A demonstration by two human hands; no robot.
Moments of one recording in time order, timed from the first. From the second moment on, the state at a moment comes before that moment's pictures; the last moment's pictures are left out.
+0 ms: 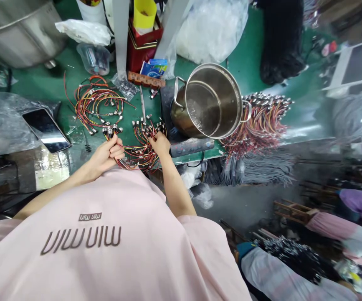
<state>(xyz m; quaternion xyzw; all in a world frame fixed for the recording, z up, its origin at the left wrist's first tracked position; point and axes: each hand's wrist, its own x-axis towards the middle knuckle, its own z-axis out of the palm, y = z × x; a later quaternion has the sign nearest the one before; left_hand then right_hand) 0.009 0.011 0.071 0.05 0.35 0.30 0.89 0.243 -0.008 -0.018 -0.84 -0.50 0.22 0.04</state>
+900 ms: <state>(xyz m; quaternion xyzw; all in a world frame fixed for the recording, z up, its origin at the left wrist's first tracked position) 0.017 0.016 0.052 0.00 0.40 0.32 0.86 0.234 -0.018 -0.004 -0.70 -0.44 0.38 0.42</state>
